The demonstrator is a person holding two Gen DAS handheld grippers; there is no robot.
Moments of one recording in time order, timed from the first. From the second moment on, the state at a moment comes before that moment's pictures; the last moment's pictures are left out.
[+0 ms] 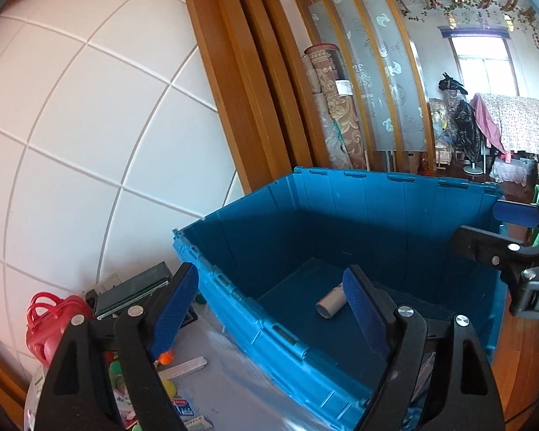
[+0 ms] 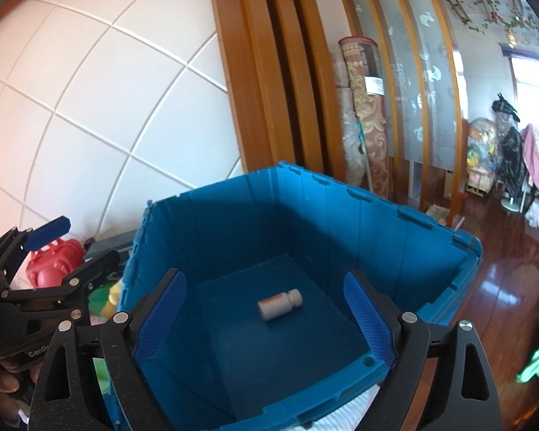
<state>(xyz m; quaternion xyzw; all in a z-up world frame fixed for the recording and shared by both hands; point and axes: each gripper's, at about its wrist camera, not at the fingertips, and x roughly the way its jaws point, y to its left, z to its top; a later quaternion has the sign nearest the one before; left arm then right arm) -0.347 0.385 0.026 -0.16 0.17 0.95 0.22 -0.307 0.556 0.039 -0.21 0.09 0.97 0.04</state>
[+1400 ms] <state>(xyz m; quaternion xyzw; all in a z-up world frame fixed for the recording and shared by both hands) -0.268 0.031 -0.195 -0.33 0.14 0.93 0.08 -0.303 0.221 -0.173 -0.44 0.00 0.88 -0.19</state>
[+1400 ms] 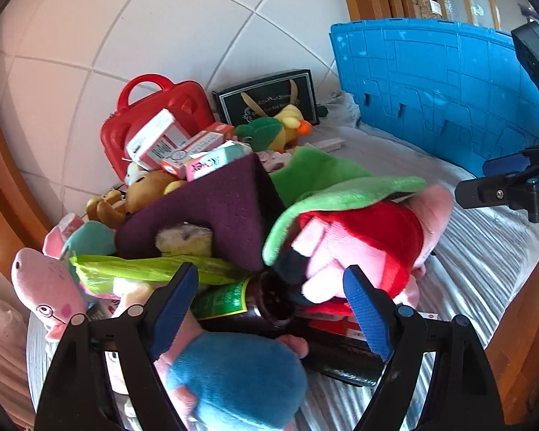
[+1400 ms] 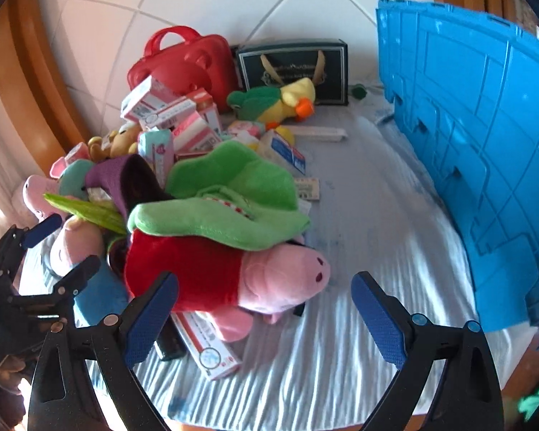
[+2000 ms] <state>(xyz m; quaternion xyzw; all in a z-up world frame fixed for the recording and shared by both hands) -0.257 0.114 -0.231 -0.33 0.14 0.92 0.14 -0.329 0.253 -0.220 -0.48 0.04 0.85 -0.22</state>
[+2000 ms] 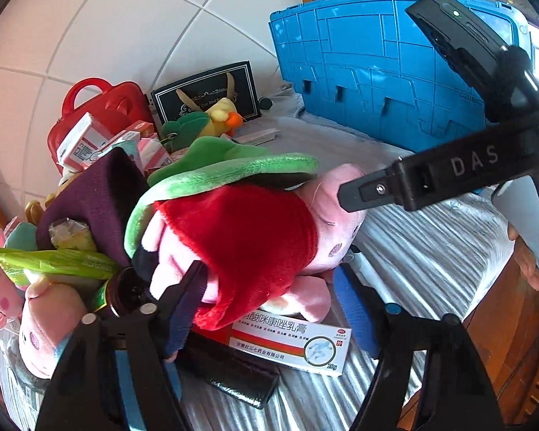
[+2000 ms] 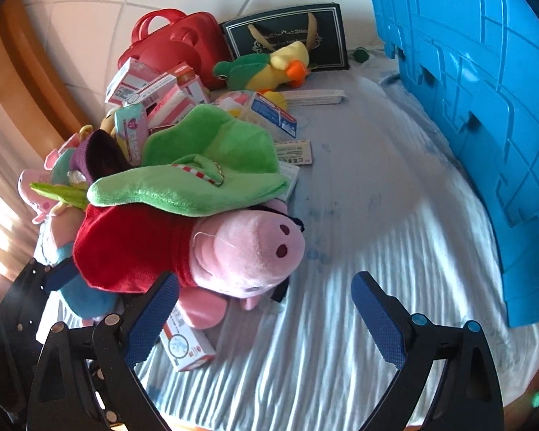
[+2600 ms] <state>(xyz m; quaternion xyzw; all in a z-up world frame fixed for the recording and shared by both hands) -0.269 0.099 -0.227 -0.36 0.11 0.91 0.18 -0.364 0.245 -0.246 -0.49 0.16 0.82 -0.25</state>
